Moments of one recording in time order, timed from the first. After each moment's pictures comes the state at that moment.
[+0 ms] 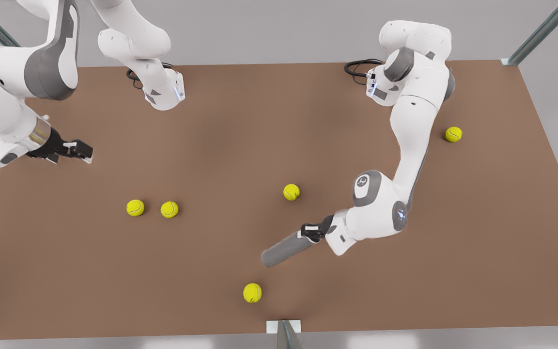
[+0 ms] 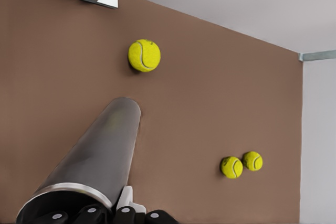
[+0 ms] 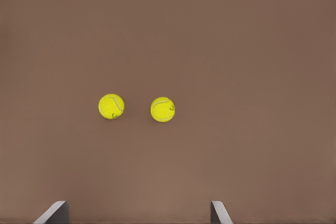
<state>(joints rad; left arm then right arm) -0.21 0.92 -0.37 -0.96 -0.36 2.06 -0.25 0.01 0.00 -0.04 -1.60 -0.03 1.53 -0.02</state>
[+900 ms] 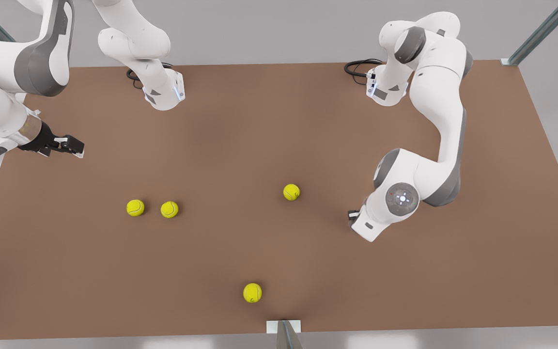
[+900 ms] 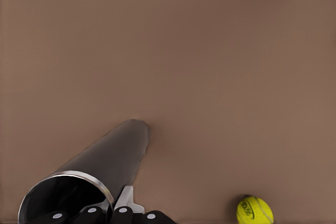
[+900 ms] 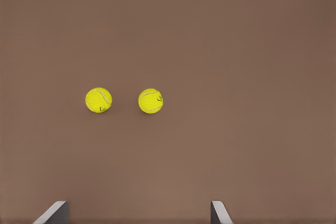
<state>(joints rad) -0.18 0.73 -0.30 -1.06 0.16 1.61 -0.55 -0.03 -0.03 -0.04 -1.64 -0.05 1.52 -0.02</state>
